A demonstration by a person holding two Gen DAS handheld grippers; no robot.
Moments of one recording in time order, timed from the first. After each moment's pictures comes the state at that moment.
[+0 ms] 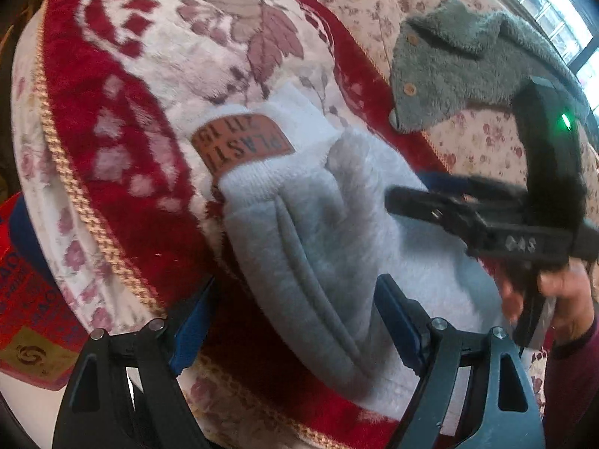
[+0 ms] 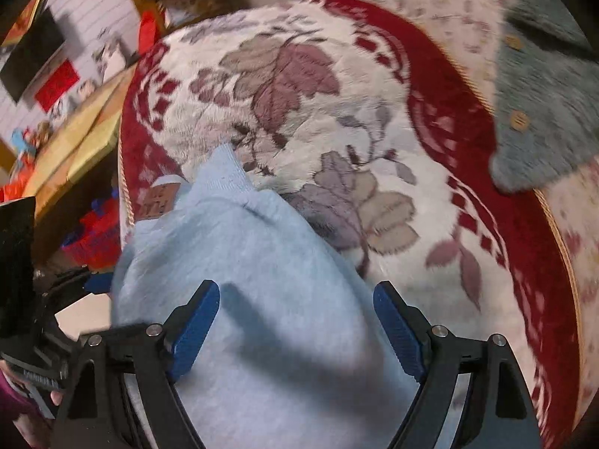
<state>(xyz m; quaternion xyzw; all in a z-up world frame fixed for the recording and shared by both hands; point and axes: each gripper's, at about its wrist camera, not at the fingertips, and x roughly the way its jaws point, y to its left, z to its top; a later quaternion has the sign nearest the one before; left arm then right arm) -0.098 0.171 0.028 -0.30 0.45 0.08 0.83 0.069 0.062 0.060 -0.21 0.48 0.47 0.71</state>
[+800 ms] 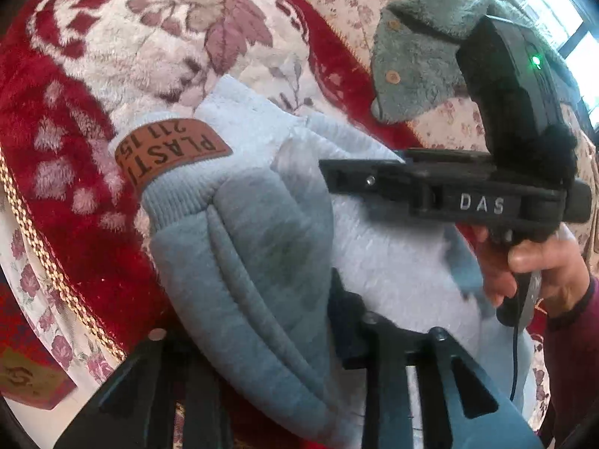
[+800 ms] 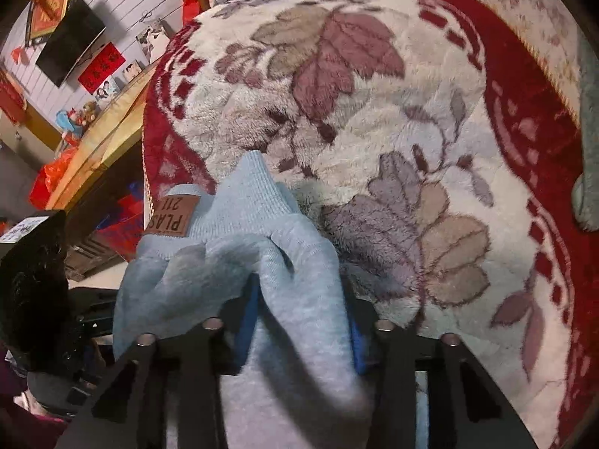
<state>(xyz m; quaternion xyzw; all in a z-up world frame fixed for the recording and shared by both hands) -0.074 0.159 0.022 -0.29 0.44 0.05 0.85 0.082 0.086 0.040 -0.19 0.49 0.56 0.65</state>
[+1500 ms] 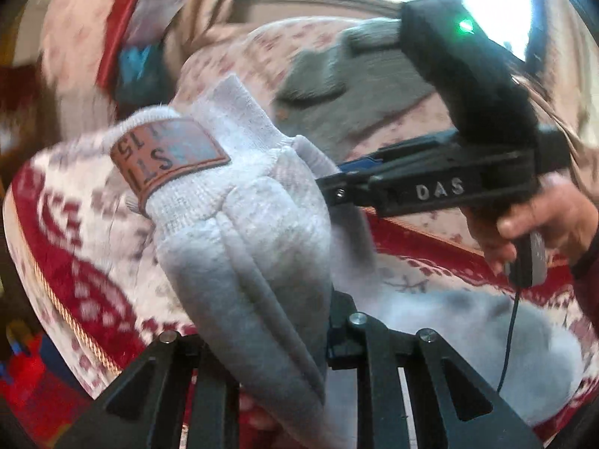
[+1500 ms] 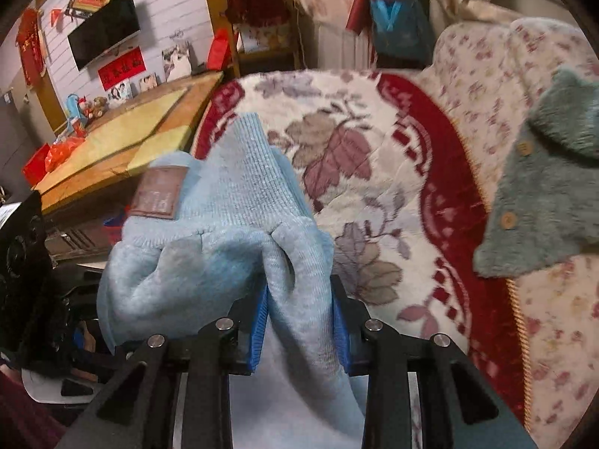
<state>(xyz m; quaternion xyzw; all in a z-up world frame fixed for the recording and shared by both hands) -0.113 0.037 0.144 -0.09 0.29 0.03 0.95 0.045 -0.015 0.168 -0.21 0.35 0.56 0.72</state>
